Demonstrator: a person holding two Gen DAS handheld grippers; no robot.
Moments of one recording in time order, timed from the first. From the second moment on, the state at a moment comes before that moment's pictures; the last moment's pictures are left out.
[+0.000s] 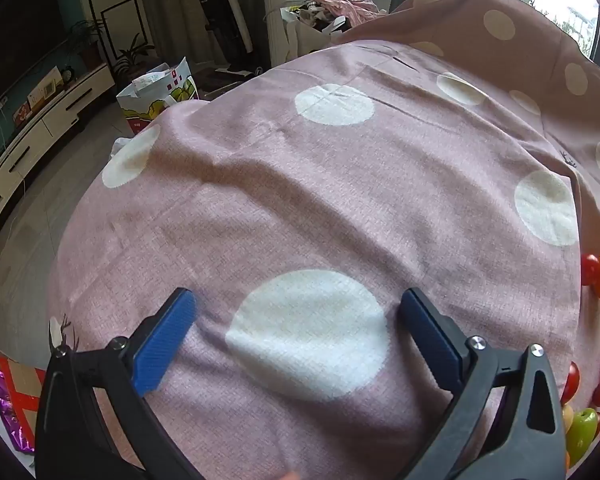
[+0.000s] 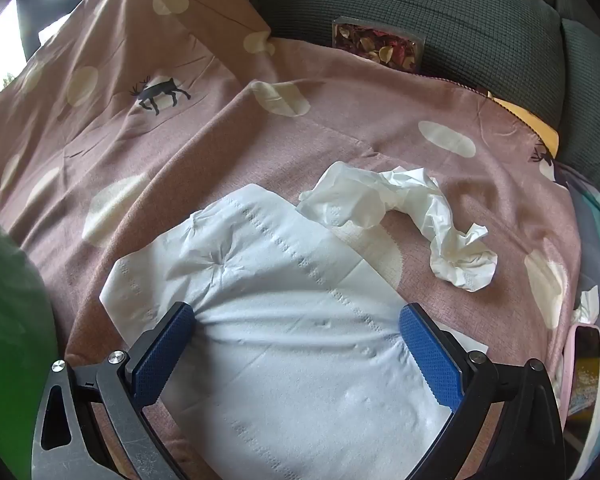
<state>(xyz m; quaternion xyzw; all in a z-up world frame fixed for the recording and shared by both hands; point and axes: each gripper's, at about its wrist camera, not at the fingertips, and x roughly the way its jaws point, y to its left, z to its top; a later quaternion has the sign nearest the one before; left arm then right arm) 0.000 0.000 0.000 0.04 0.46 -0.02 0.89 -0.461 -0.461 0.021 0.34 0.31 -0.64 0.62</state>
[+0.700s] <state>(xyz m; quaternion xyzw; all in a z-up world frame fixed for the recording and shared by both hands) -0.082 -0.034 0.097 -0.03 0.40 -0.30 0.86 -0.425 -0.371 0.130 0.26 0.24 -0.60 0.72</state>
